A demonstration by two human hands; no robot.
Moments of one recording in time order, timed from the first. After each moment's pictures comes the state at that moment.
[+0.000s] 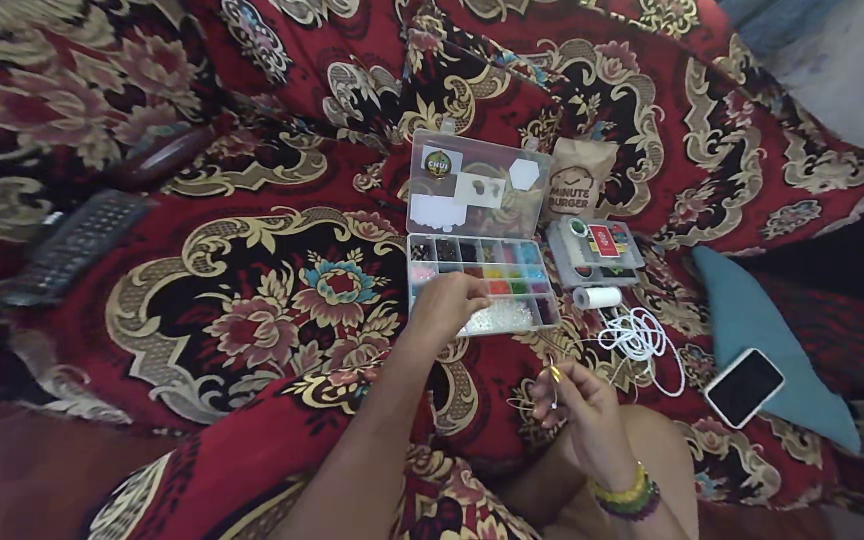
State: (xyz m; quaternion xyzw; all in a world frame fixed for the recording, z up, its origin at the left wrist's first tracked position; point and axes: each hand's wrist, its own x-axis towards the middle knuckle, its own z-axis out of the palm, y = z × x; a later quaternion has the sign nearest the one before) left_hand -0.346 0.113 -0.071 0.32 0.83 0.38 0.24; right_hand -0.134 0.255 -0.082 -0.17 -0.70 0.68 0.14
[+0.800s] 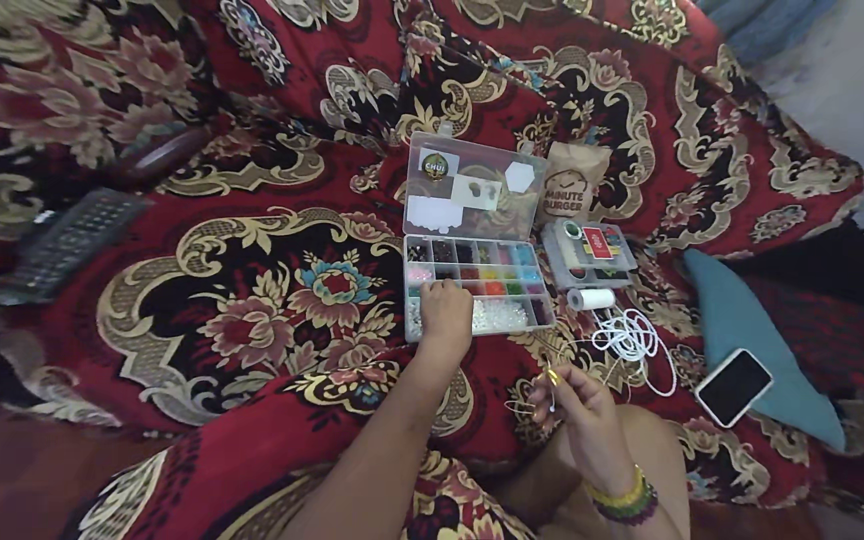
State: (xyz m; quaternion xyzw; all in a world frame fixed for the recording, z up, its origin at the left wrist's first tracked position) left_hand -0.325 0.147 -0.083 0.27 0.93 0.08 0.22; right_hand -0.128 0.255 -0.080 -0.16 -0.70 0.68 0.14
